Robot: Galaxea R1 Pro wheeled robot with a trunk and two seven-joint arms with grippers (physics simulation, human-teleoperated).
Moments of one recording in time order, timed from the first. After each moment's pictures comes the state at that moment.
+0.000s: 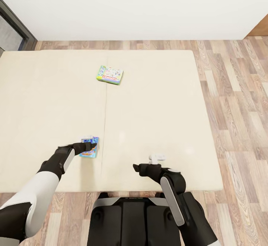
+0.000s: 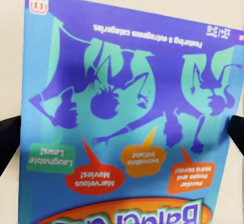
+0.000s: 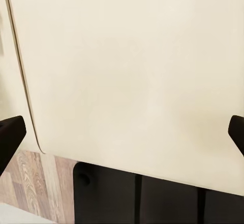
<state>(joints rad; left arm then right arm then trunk) -0.95 0.11 0.13 -0.56 -0.02 0.38 -0.24 -0.42 0.17 0.23 -1.46 -0.30 0.83 -0.10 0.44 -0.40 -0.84</state>
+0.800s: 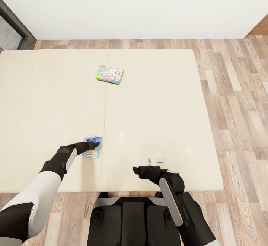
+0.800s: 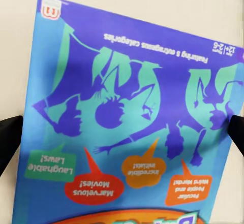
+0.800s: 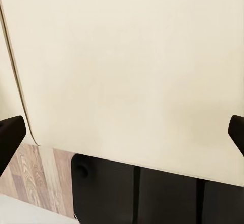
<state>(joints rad) -0.95 0.09 0.13 -0.57 -0.01 0.39 -0.27 -0.42 0.17 0.23 -1.42 -0.30 0.83 -0.10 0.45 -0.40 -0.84</state>
